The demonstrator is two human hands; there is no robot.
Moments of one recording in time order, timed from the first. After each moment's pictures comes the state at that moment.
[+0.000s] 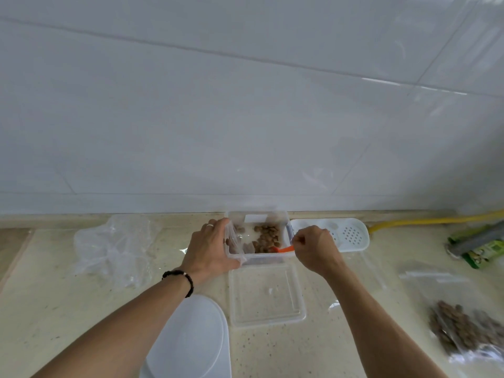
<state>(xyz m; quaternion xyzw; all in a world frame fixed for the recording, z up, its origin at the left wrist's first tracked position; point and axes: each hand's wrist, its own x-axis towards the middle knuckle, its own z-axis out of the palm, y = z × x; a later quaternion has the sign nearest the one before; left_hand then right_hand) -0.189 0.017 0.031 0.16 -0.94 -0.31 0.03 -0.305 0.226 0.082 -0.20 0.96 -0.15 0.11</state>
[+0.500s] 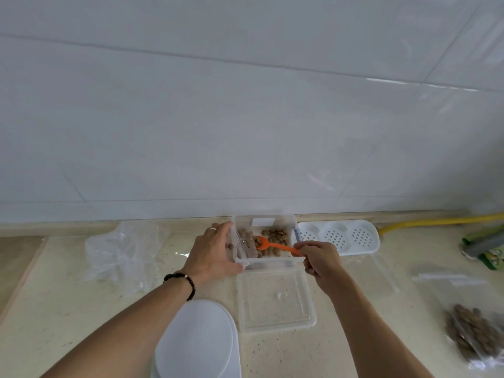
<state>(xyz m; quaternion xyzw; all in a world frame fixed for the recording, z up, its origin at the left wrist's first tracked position) -0.185 0.004 0.028 0.15 -0.93 -0.33 0.01 -0.293 0.225 0.065 0.12 0.77 -0.57 0.25</state>
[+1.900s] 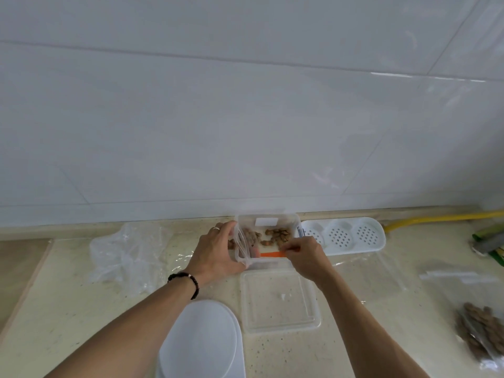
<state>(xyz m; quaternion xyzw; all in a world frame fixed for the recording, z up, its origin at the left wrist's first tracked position) -0.188 0.005 0.025 0.14 -0.93 -0.35 0.04 -0.286 0.204 0.063 -0.13 0.90 -0.36 0.23</state>
